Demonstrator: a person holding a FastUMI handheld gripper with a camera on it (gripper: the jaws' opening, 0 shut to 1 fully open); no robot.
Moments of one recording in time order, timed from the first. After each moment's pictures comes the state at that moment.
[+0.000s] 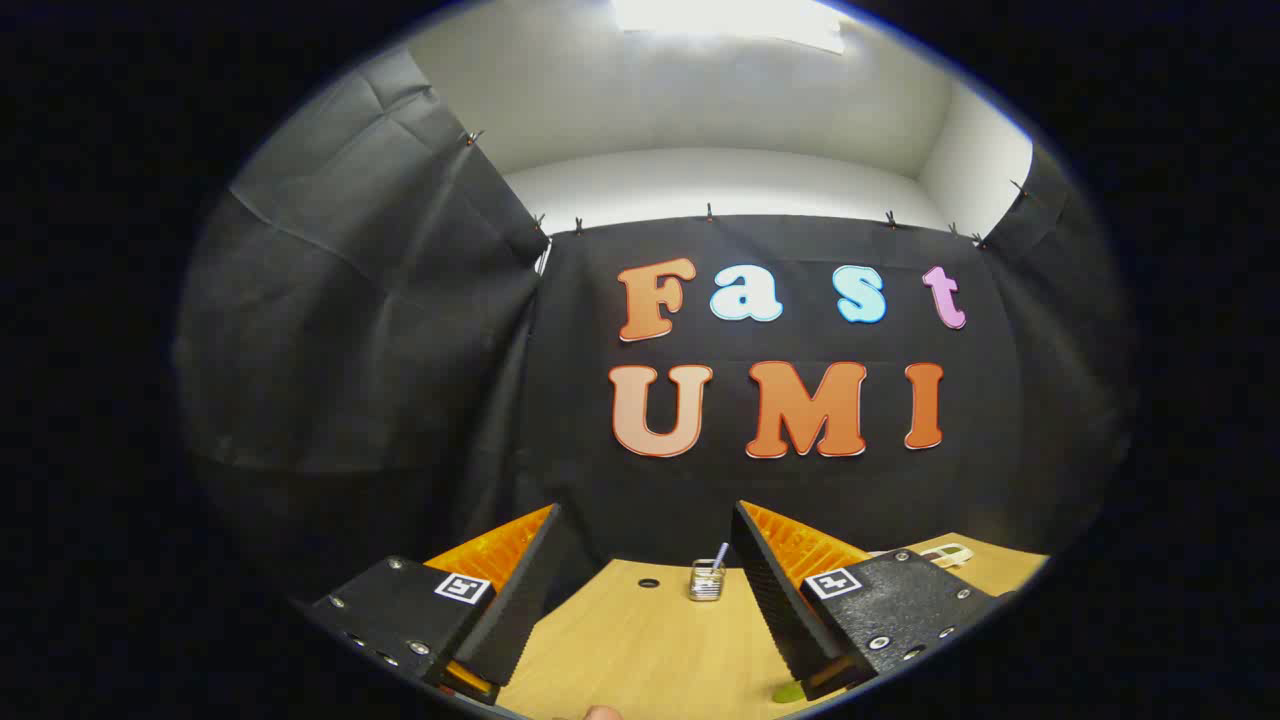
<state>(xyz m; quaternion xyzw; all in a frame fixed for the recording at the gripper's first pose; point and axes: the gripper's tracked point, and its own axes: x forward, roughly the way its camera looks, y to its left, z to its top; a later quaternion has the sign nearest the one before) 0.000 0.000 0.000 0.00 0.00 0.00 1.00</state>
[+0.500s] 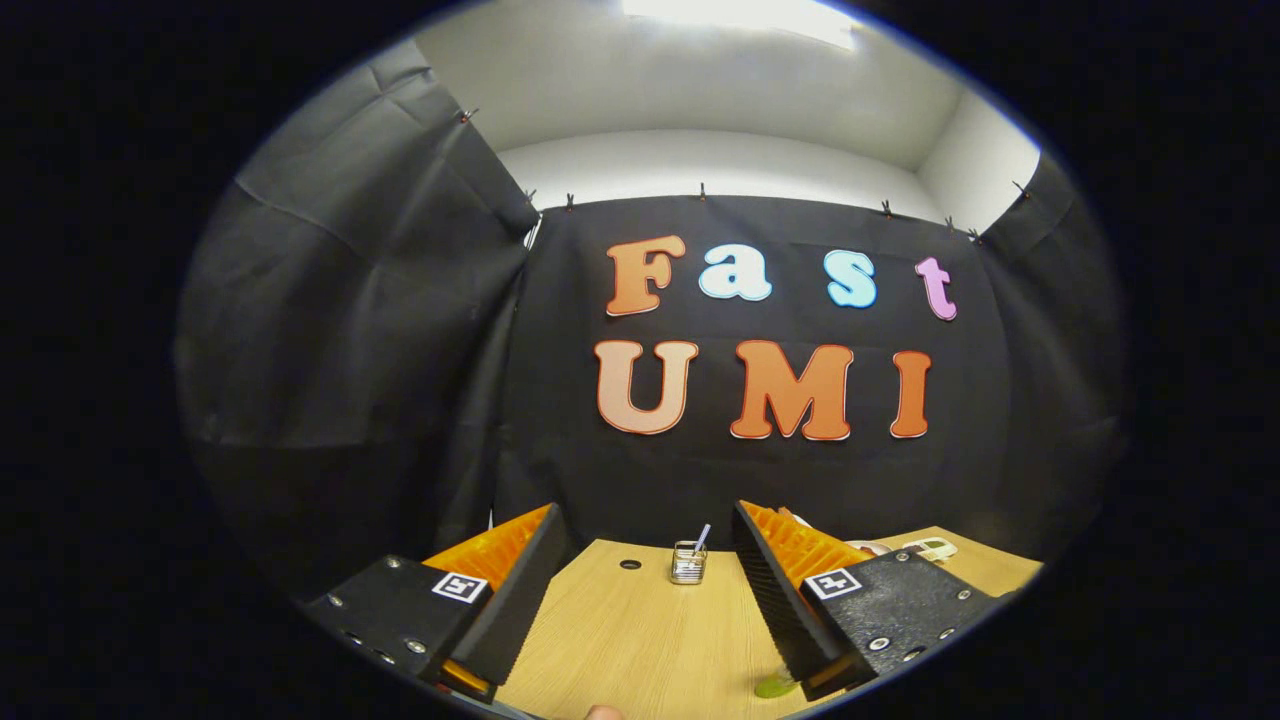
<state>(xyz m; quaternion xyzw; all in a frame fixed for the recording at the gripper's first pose) -0.007 -0.032 -0.021 -0.03 0.05 -0.04 1.00</state>
